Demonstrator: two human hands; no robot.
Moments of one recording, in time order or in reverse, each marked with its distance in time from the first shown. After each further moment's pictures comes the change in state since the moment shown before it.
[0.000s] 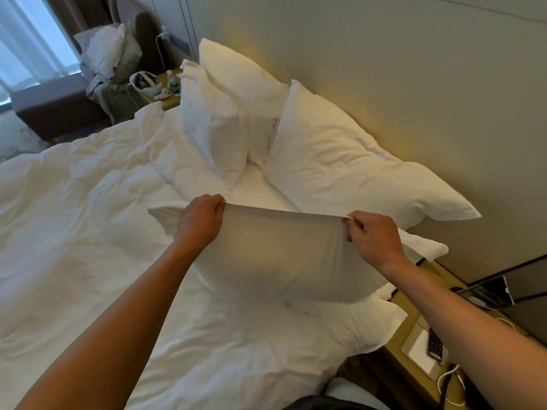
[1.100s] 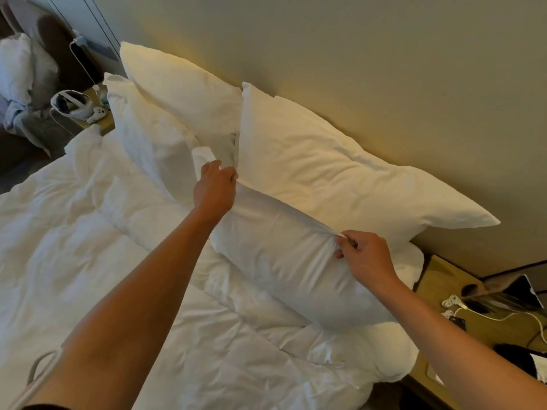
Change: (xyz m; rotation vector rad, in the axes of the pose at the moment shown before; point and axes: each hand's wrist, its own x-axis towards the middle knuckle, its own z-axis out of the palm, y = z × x) left_hand 0.287 0.084 0.106 0.023 -0.087 0.150; right_hand 0.120 0.064 0.059 0.158 -0.003 0.396
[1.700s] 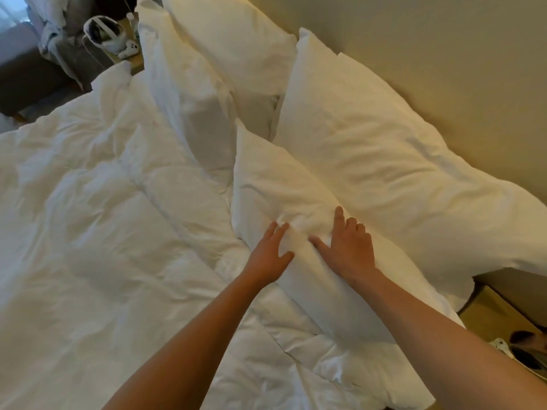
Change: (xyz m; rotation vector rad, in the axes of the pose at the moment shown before) left_hand -0.110 -0.016 0.168 -0.471 -0.487 -0.228; right_hand 0.109 0.018 0.159 -0.661 -0.225 -0.096
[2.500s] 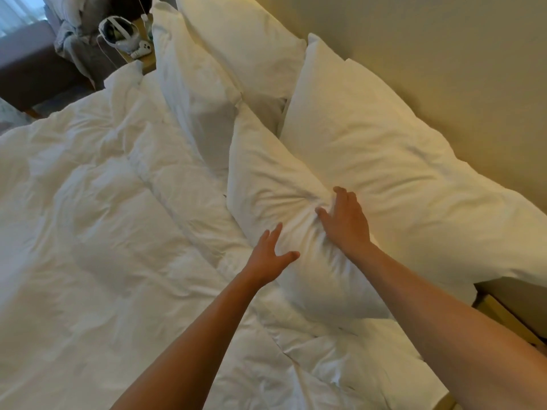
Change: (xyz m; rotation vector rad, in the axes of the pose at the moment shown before) left_hand -0.018 0.009 -0.017 -0.253 -0.011 -0.162; right_hand 0.048 -0.025 -0.031 0.383 0.047 0.007
